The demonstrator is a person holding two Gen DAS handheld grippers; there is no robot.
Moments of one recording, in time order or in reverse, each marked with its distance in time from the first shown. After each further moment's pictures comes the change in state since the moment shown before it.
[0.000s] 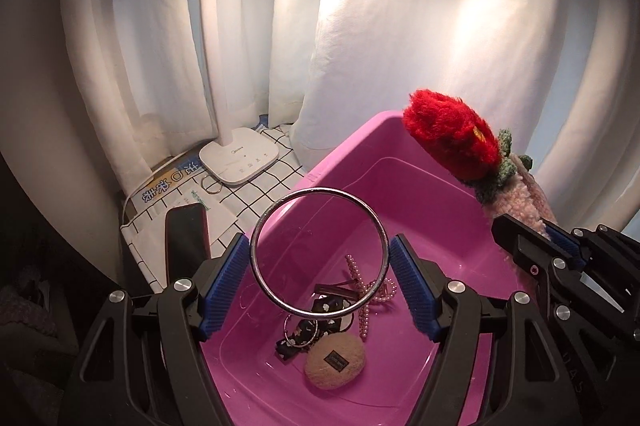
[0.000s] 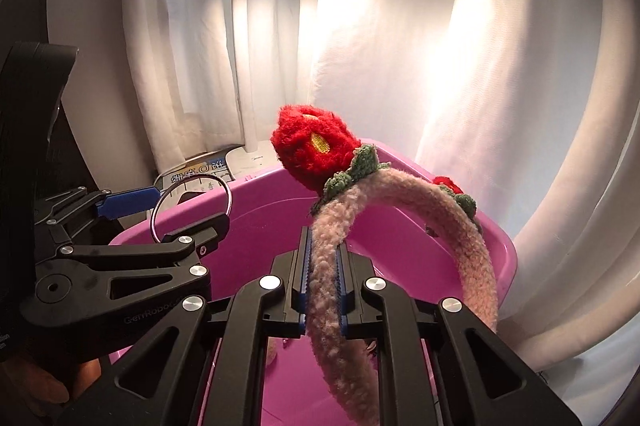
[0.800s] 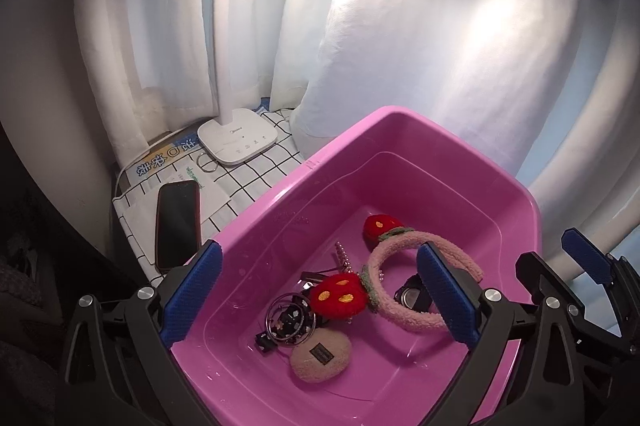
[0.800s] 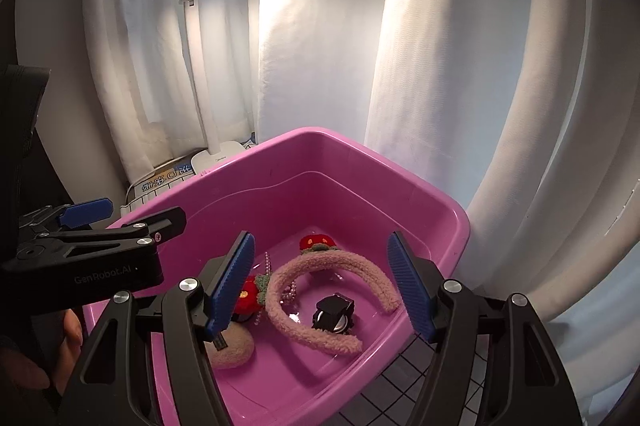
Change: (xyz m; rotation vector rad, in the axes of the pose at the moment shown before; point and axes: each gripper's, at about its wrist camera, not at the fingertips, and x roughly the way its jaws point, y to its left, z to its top) left arm -0.002 0.005 -0.003 -0.106 0.049 -0.025; right arm -0.026 -0.024 -0.021 0.101 -0.004 -0.097
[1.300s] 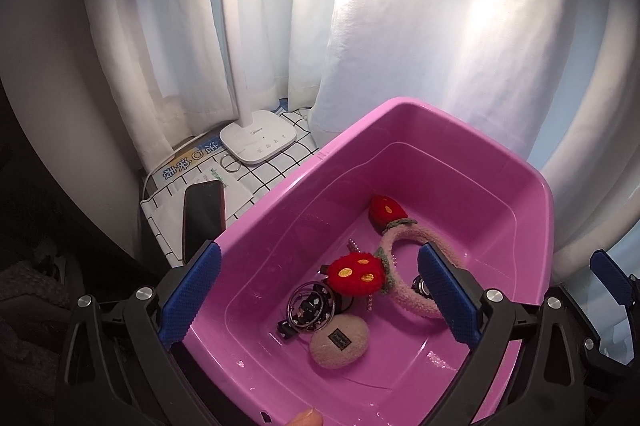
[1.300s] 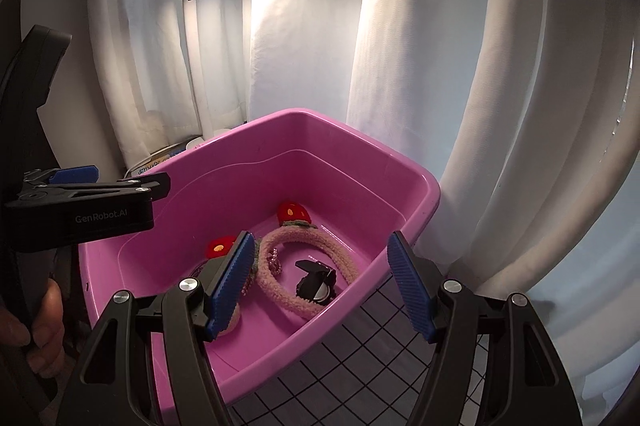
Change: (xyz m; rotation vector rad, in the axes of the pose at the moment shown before) left arm -0.018 -0.015 -0.010 0.055 -0.006 0.124; right arm -0.026 -0.011 -0.030 -0.006 0.012 -0.027
